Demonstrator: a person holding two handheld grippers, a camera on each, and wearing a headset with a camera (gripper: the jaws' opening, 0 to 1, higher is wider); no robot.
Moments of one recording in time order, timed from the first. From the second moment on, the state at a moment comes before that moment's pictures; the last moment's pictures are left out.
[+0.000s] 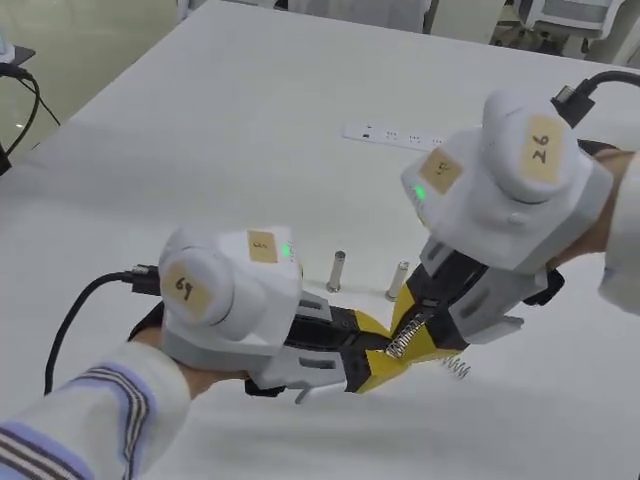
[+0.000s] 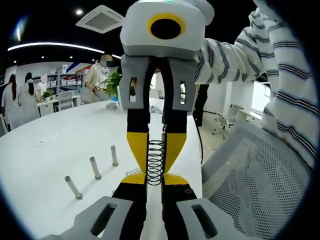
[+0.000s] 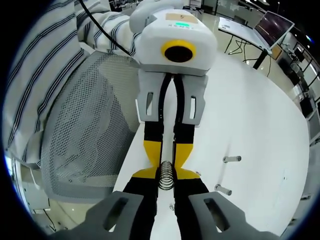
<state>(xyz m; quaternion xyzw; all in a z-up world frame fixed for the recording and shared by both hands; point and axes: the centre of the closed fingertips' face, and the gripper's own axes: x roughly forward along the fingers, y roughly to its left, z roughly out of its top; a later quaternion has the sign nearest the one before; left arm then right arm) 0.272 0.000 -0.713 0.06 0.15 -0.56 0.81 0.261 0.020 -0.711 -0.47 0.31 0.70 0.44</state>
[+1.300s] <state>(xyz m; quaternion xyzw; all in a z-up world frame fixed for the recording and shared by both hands) 0.279 0.051 -0.717 0.04 0.18 -0.49 0.85 0.281 0.029 -0.704 -0.50 0.30 0.69 0.43</state>
